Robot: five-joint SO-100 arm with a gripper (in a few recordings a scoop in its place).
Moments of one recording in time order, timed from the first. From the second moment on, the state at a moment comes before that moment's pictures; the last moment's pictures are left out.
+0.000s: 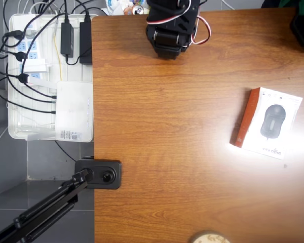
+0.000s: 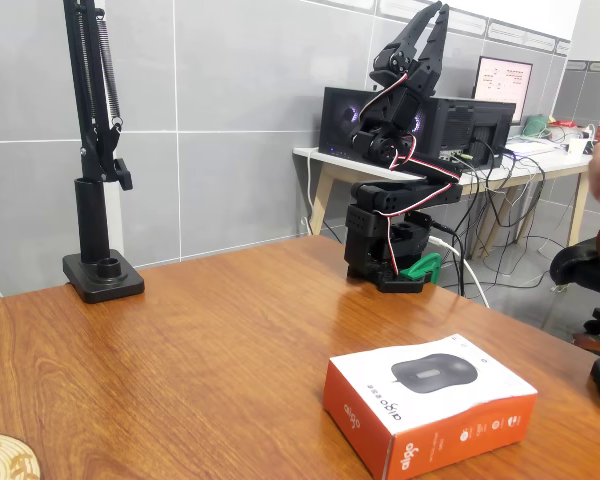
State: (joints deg) arm 10.7 178.6 160.7 -101.1 18.4
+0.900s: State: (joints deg) arm 10.7 178.6 160.7 -101.1 17.5
